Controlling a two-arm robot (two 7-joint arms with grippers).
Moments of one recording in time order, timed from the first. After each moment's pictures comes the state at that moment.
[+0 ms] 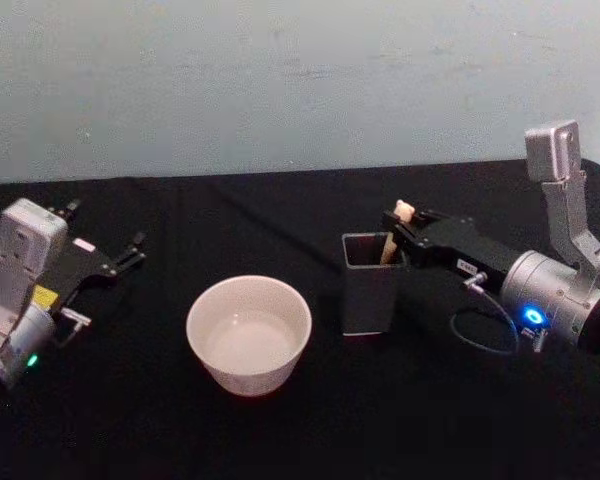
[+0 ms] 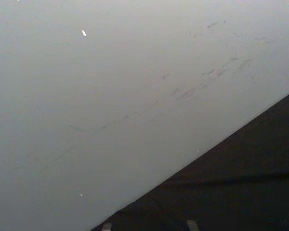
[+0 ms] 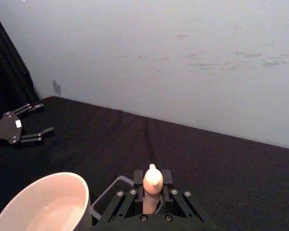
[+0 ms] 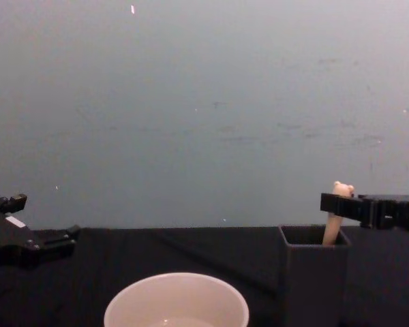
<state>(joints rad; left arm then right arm) -0.20 0.60 0.45 -1.41 -0.25 -0.12 0.03 0.25 0.50 -0.39 -1.55 0.64 0.24 0.33</state>
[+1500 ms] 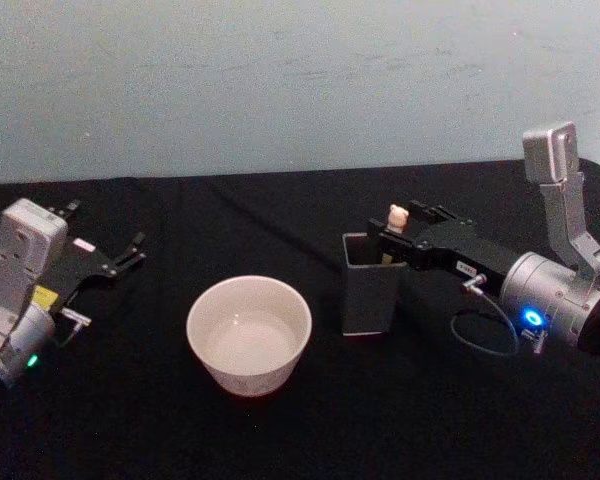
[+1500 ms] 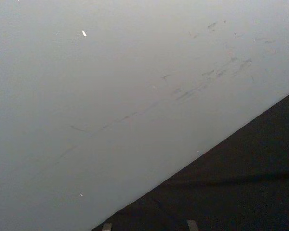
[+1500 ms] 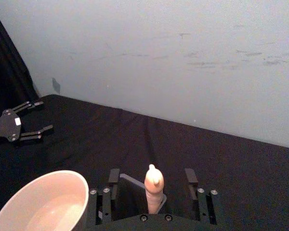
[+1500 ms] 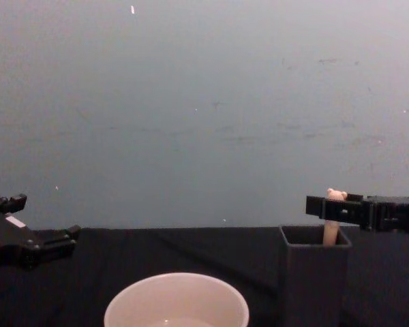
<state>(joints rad) -0.20 0.60 0.45 -1.41 -0.25 -0.12 0.03 0.24 0.50 -0.39 -1.55 0.63 0.24 0.33</state>
